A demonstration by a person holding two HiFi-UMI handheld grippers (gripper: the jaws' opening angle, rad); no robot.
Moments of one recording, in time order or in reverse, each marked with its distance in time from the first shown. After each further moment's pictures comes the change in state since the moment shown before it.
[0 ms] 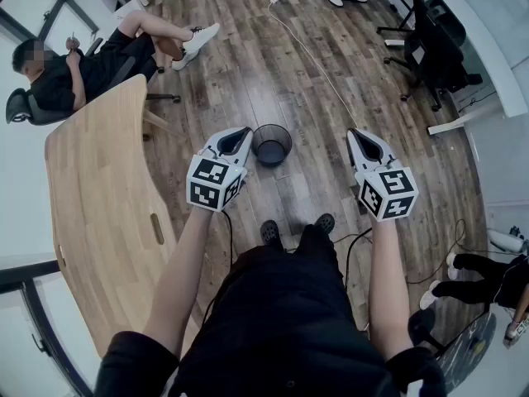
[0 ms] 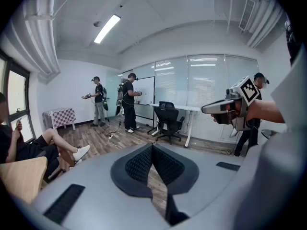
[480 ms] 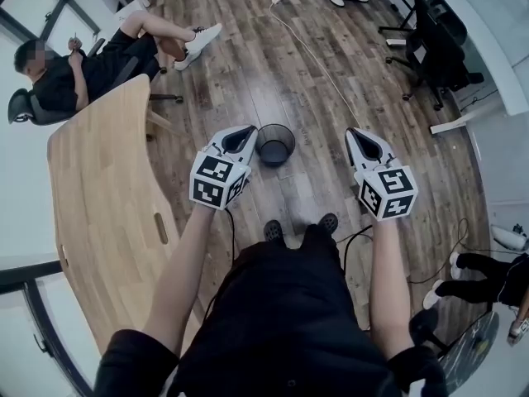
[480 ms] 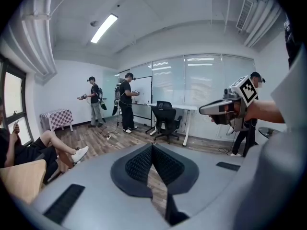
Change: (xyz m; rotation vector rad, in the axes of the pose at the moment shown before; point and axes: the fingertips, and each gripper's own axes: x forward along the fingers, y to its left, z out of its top) left arm -0.002 -0.004 0.001 0.020 0.005 -0.026; right arm 0.002 0.013 -0.002 -0.021 0.005 0.014
